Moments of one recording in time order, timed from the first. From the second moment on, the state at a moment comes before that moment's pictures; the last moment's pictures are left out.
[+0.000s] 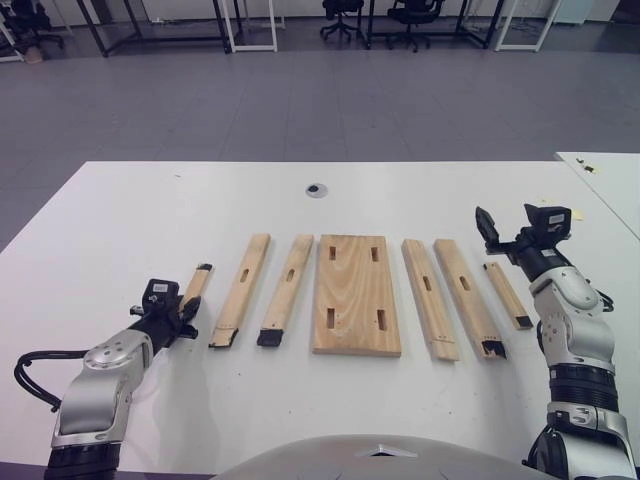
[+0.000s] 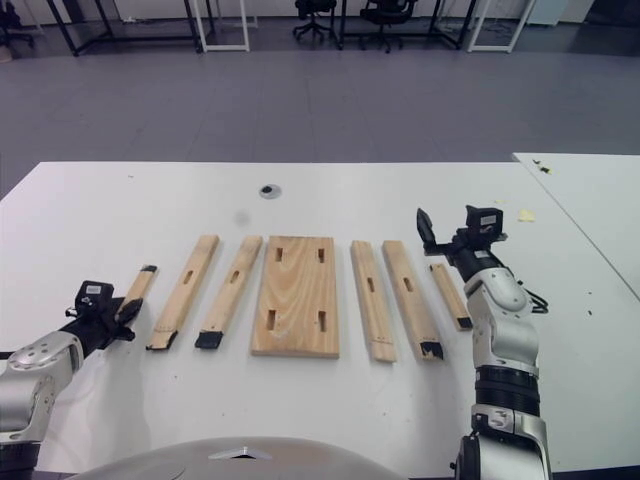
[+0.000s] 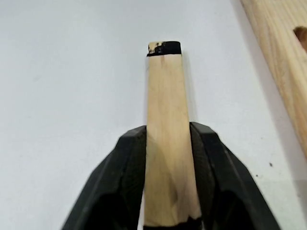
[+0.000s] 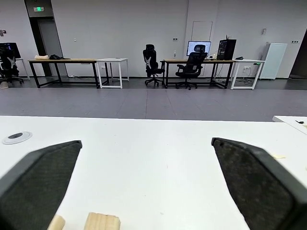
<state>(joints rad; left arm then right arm) 0.21 0.51 0.23 -0.22 -0.26 0.65 -0.34 -0.18 -0.40 -0.31 0.14 0.33 0.17 0.36</state>
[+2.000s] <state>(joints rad) -0.27 0.27 0.08 -0.28 -0.26 0.28 -0.34 0.02 -0.29 -0.27 -0.43 0.73 0.54 0.01</state>
